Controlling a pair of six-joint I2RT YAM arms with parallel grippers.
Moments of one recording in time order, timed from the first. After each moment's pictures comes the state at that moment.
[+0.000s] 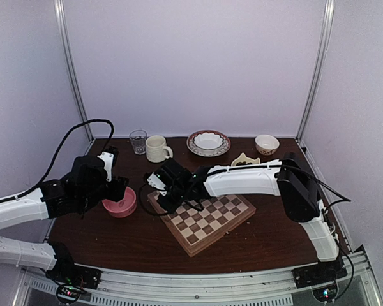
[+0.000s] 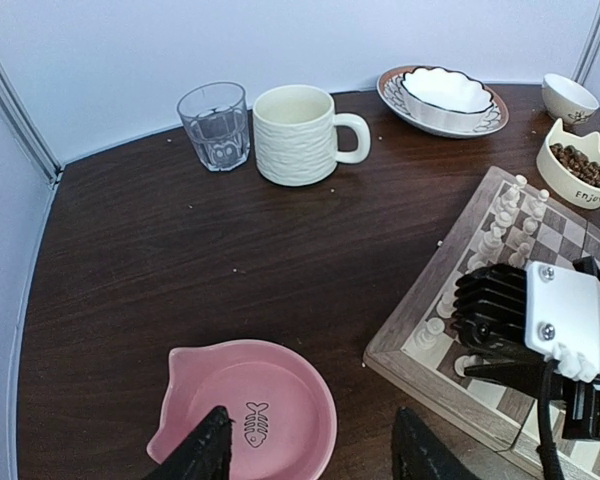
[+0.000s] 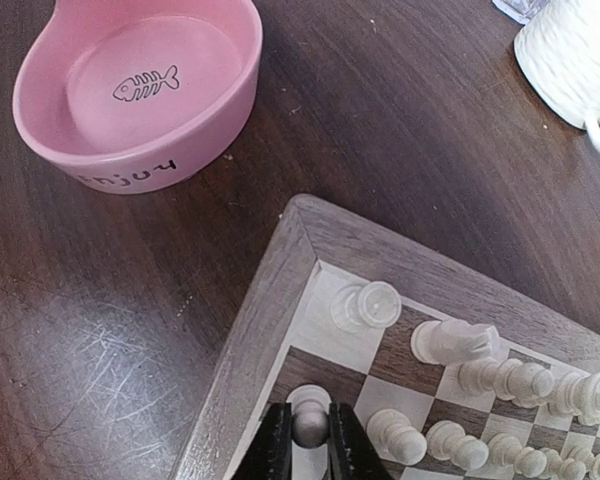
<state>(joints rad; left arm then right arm) -0.78 0.97 0.64 -0.24 -0.46 -0.27 1.08 2.28 1.82 -0.40 0.14 -0.01</state>
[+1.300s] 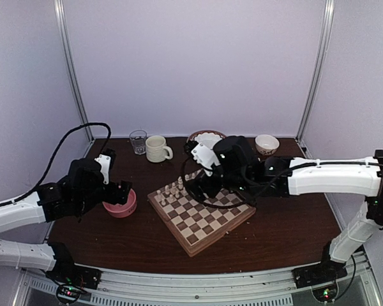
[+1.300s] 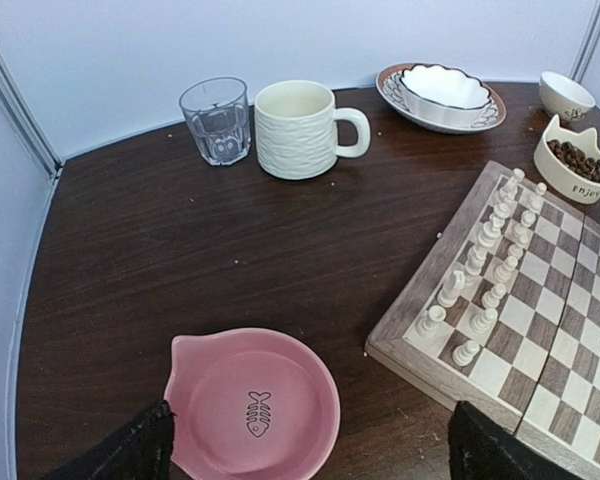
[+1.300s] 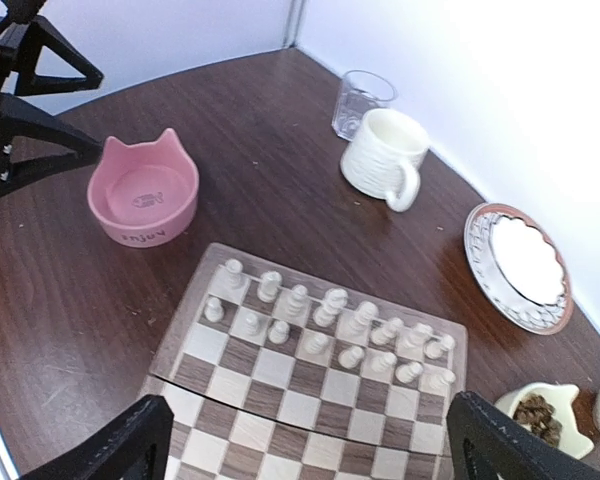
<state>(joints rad) -0.78 0.92 0.61 -0.26 -0.45 -0.26 1.08 1.63 1.29 -0.20 0.26 -0.06</state>
